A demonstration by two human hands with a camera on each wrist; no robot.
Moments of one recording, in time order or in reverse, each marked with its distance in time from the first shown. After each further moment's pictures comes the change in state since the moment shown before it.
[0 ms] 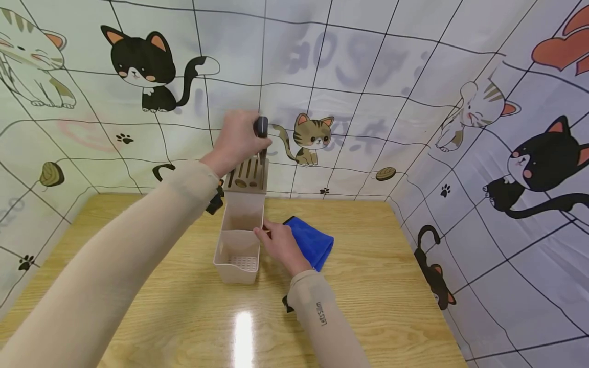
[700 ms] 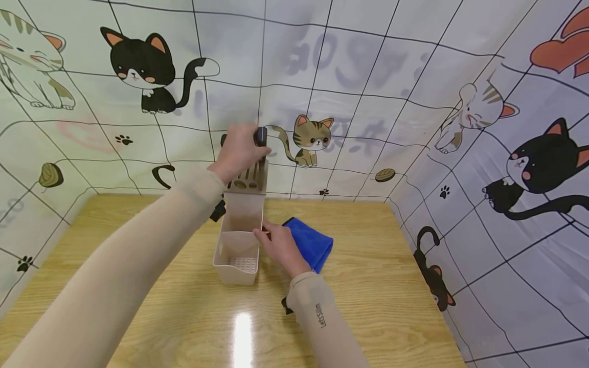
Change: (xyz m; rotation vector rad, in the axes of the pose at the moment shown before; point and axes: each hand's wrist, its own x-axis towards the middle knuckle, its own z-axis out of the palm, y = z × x) left_hand 0.001 -0.021 0.026 -0.026 -0.026 -0.060; right_hand -0.001 0.000 0.000 -0.007 0.002 -0.022
